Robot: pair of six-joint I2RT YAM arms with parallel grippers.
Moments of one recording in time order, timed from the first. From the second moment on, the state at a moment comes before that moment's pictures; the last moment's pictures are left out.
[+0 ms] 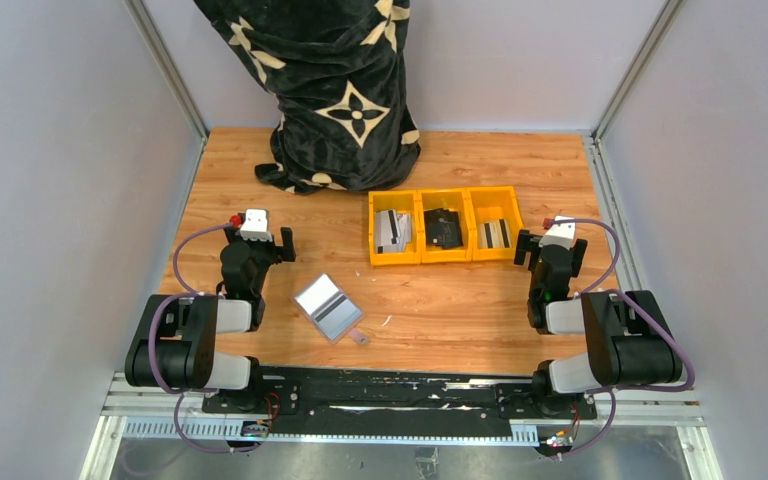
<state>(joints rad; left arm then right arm) -0.02 1.37 0.19 1.05 0.02 0.05 0.06 1.41 0.20 0.97 0.37 -0.07</state>
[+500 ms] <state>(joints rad) -0.02 1.37 0.19 1.05 0.02 0.05 0.06 1.41 0.13 1.08 0.08 -0.19</state>
